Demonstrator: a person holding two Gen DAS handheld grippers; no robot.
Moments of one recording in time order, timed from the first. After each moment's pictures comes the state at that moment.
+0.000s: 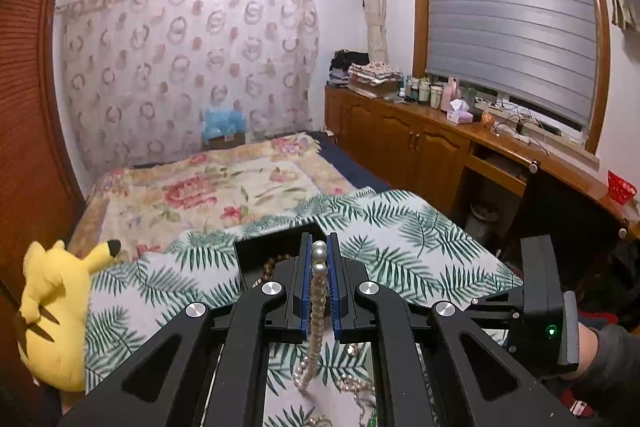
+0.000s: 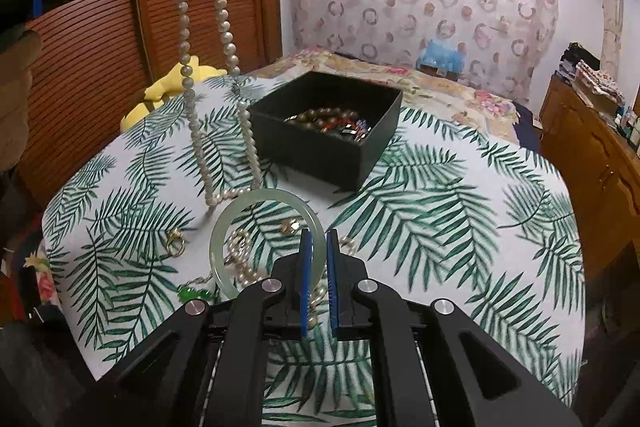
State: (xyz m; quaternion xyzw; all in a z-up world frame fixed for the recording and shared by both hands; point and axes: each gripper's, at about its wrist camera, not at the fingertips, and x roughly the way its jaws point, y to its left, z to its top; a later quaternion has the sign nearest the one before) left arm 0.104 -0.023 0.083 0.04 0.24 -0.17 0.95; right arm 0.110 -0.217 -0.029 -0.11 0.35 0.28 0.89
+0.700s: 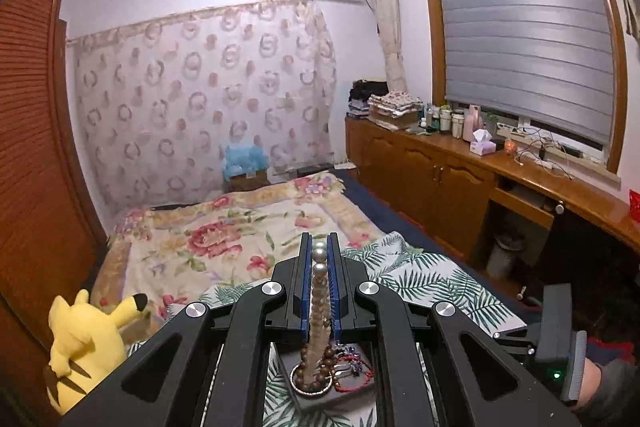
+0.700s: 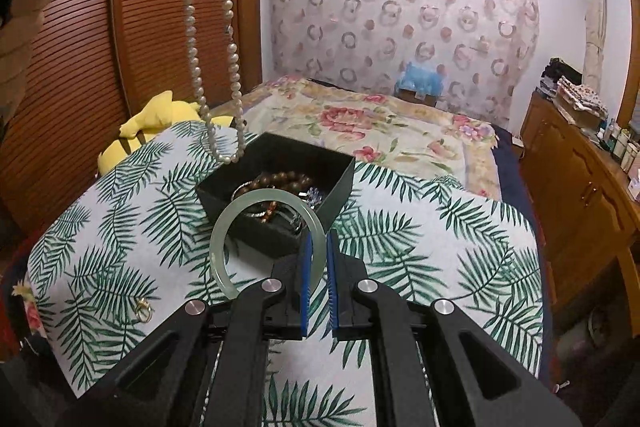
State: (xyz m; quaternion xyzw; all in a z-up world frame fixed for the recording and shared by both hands) left arm 0.169 -0.023 0.158 0.06 0.20 -0.13 0.97; right arm 0.160 -0.224 0.014 -0.10 0.31 0.25 0.91
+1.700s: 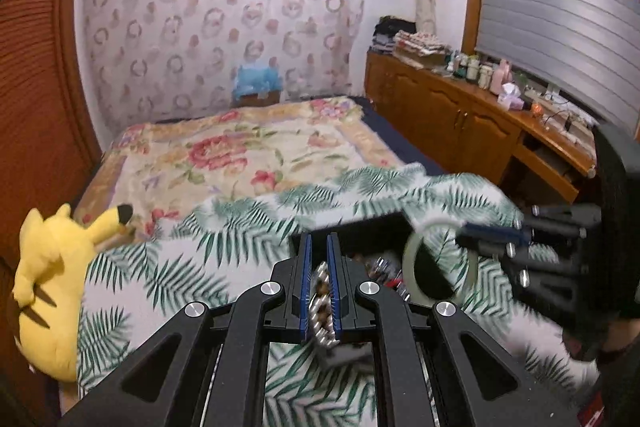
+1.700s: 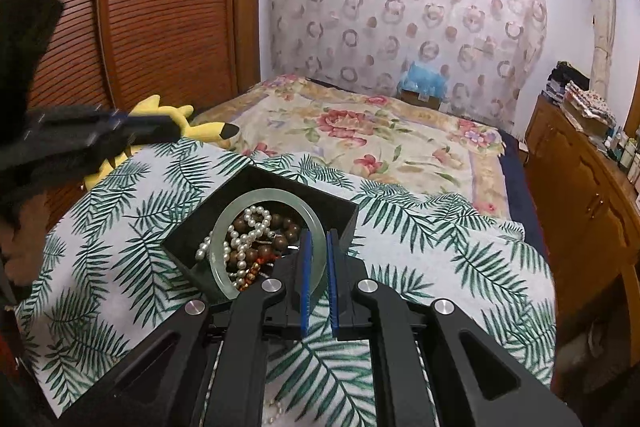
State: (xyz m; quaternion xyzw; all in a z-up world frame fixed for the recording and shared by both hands) left arm 0.212 0.020 0.022 0.02 0.32 -0.10 0.94; right arm 0.237 -0.181 0.002 -0.11 0.33 0.25 0.91
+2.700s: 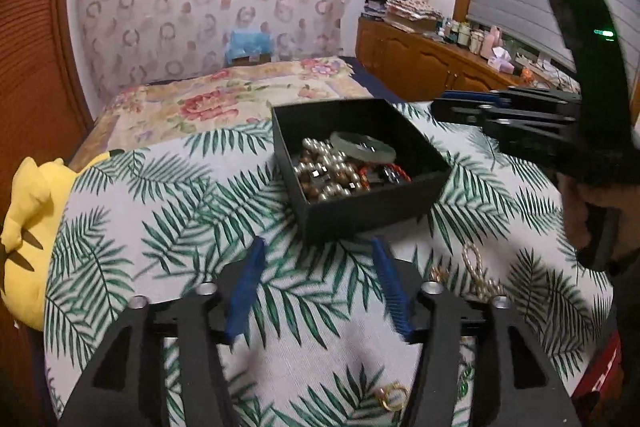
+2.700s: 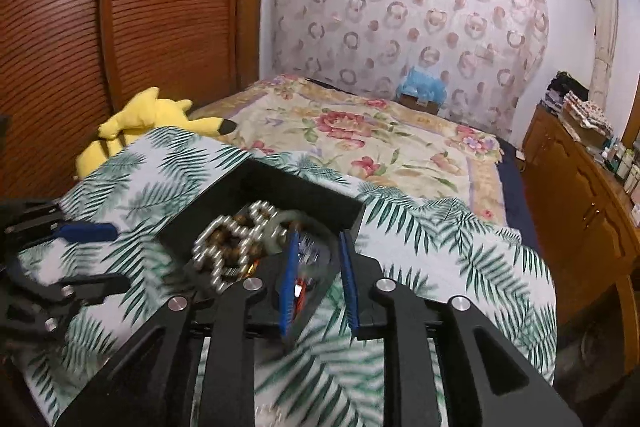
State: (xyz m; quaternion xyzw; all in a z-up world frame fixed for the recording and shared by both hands) left arm 0.142 0.017 -0.043 0.02 0.37 -0.13 0.92; right arm 0.209 -0.188 -0.004 -0.12 0.31 0.26 0.91
